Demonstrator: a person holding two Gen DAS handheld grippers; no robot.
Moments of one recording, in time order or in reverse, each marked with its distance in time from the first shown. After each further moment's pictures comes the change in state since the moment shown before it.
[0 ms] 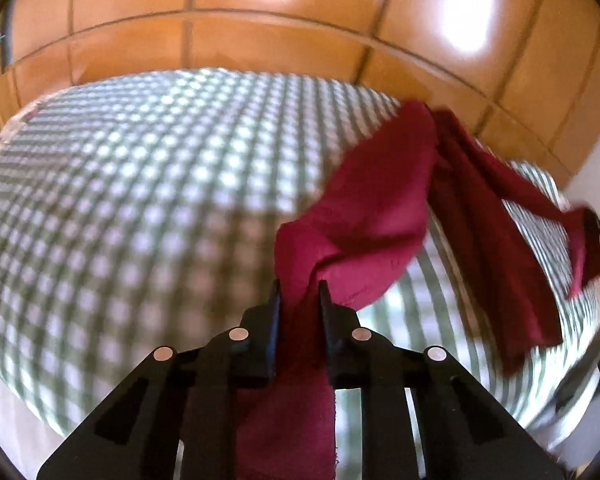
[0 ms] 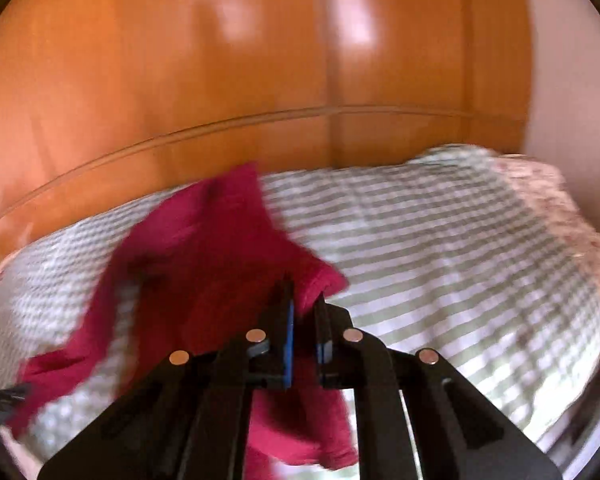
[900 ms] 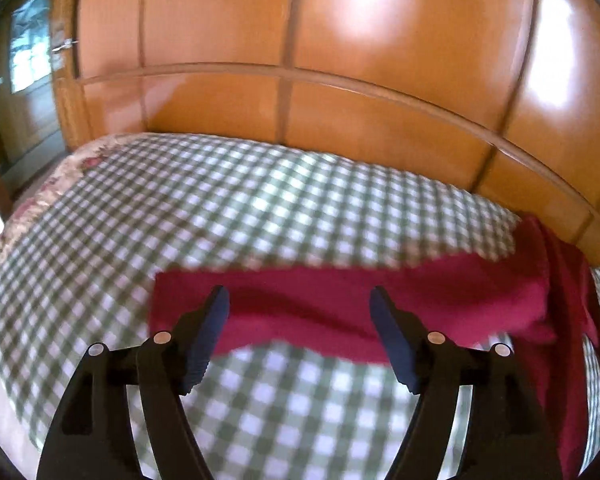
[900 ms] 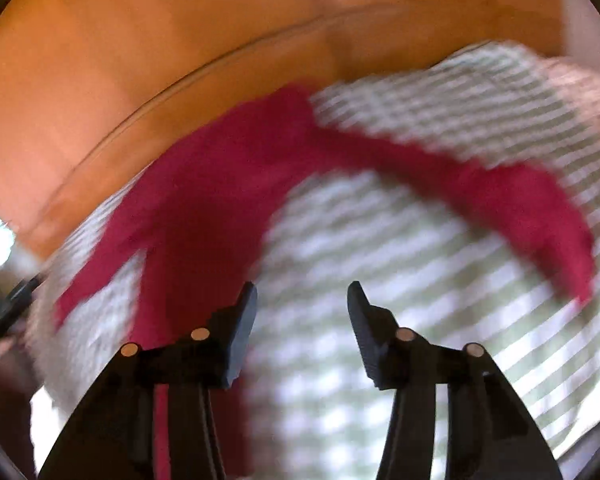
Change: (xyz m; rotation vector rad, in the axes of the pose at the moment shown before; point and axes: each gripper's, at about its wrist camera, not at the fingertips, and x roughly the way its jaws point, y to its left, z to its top) left arm 0.037 0.060 0.122 -0.126 -0.120 0.236; right arm 0.060 -0.041 -0.017 0.114 0.342 0.338
